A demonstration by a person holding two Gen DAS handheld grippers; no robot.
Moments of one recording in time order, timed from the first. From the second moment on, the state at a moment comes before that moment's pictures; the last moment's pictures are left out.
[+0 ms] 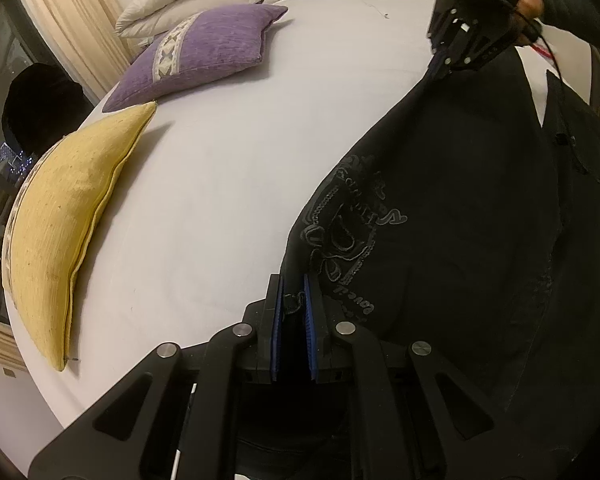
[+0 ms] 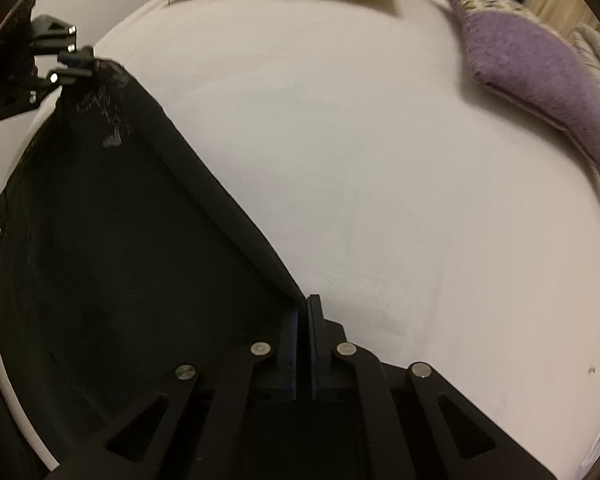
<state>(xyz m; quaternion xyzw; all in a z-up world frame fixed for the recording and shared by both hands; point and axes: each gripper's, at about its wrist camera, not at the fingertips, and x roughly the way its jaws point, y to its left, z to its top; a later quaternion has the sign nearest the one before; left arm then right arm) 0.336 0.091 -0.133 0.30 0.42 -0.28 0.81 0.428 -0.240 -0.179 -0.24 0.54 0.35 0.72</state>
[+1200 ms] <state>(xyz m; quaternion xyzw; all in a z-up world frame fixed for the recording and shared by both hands) 0.094 0.121 -0.126 0.27 0.42 -0.34 0.80 0.166 -0.227 -0.155 -0.19 0.52 0.32 0.77</state>
